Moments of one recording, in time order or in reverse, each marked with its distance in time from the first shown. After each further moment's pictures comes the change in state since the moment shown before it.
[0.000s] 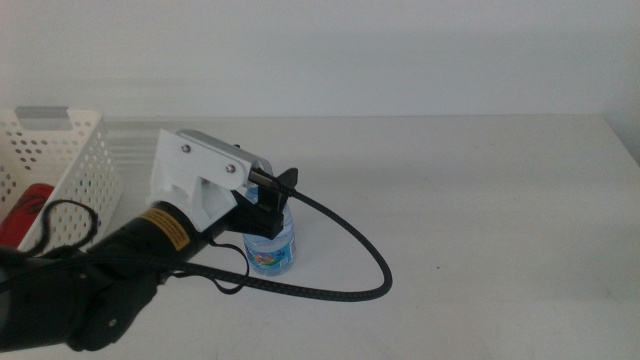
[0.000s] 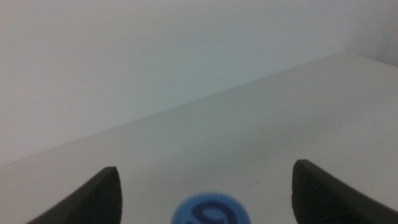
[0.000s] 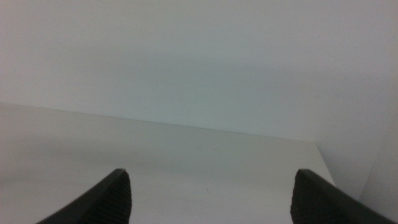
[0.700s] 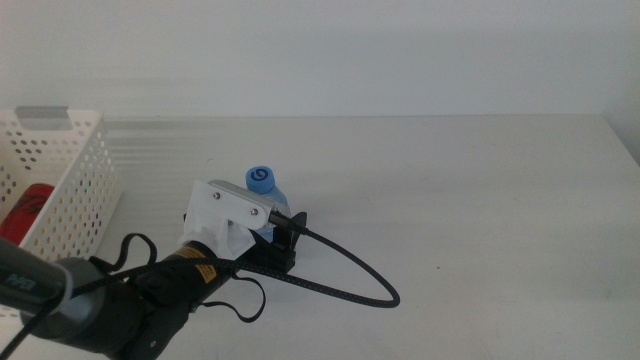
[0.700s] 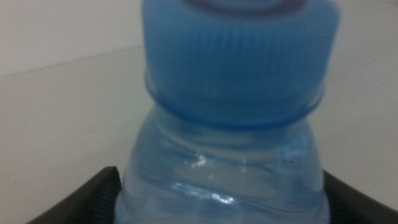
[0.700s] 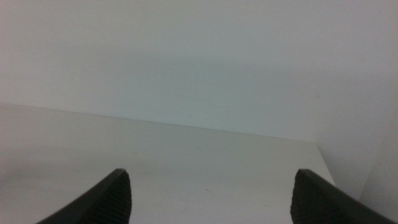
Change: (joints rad) left arm 0.000 0.319 0.000 -0.017 -0.228 -0.019; right arm 0.000 0.000 0.000 0.000 0.000 0.000
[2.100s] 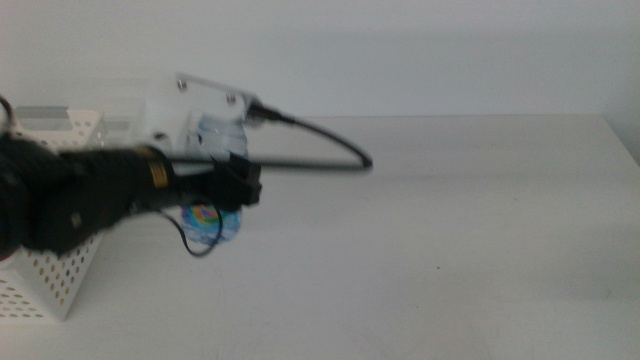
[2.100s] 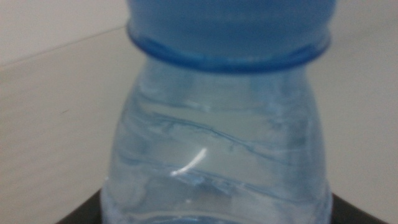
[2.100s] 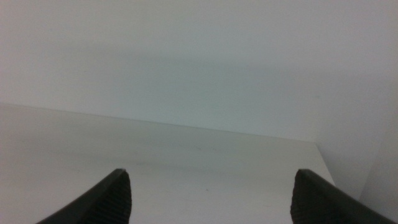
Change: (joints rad) left arm 0.000 -0.507 -0.269 0.057 1.126 -0.075; right arm 0.000 0.000 0.000 0.000 0.000 0.000
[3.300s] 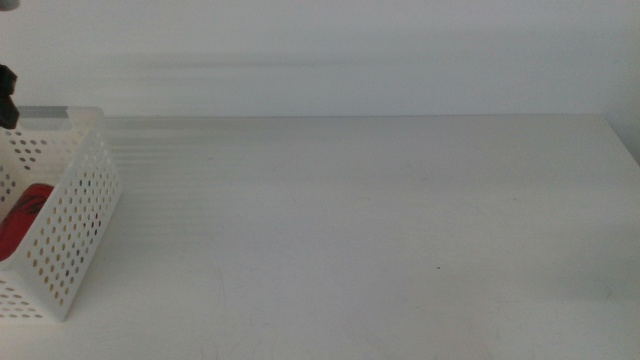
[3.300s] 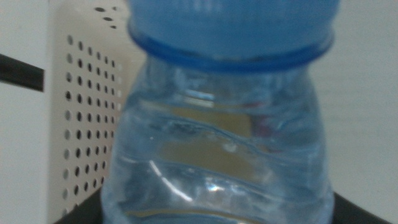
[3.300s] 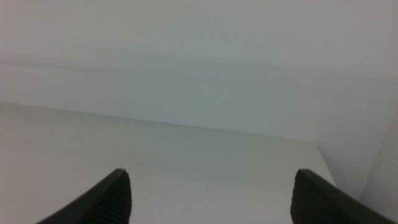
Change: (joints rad) left arm 0.703 0.240 -0.740 -0.242 0.981 0.469; right arm 0.000 0.000 0.000 0.000 0.000 0.000
